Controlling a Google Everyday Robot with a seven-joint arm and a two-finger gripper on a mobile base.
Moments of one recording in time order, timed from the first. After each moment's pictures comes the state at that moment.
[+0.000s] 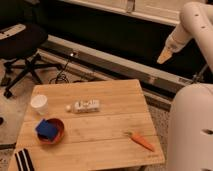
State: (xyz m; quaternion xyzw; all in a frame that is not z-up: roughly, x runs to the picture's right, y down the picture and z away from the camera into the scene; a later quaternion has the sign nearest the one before) arm 0.327 -0.162 0.737 -0.19 0.00 0.30 0.93
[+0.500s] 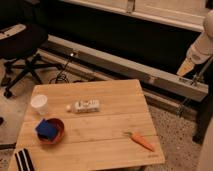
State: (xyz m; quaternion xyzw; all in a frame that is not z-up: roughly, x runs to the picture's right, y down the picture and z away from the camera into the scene) arm 0.385 -0.079 0.665 -0.22 0.06 0.35 0.91
